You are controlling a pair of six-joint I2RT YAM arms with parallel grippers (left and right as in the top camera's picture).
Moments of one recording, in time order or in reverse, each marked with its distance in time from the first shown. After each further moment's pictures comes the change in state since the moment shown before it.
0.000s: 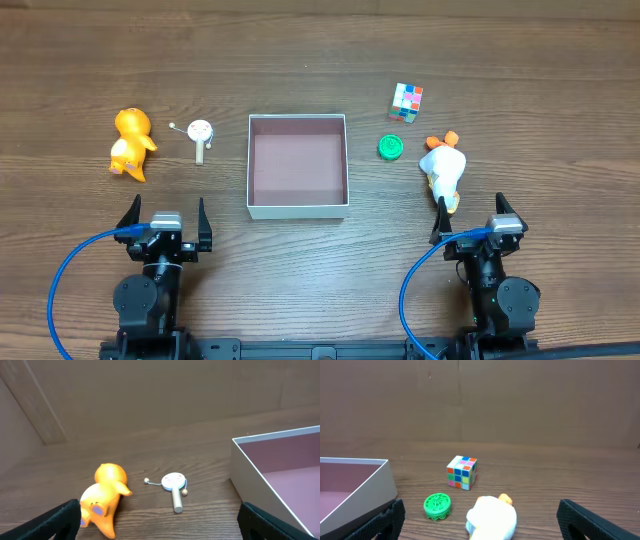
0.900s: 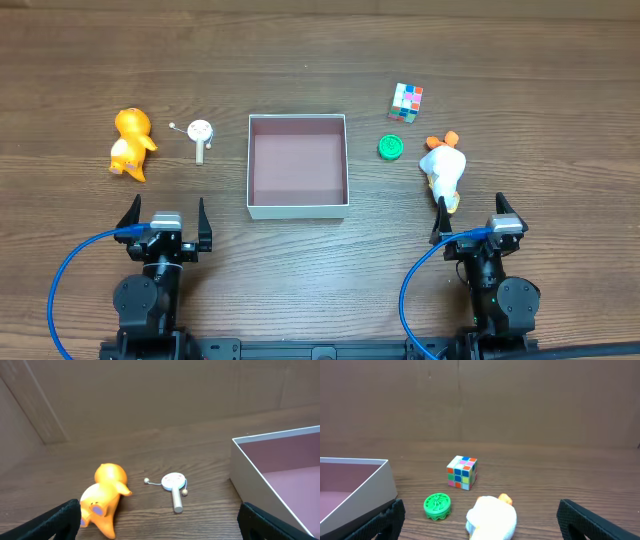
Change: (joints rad) left arm 0.000 0.000 0.000 0.000 0.000 0.000; right arm 0.000 0.000 0.000 0.000 0.000 0.000
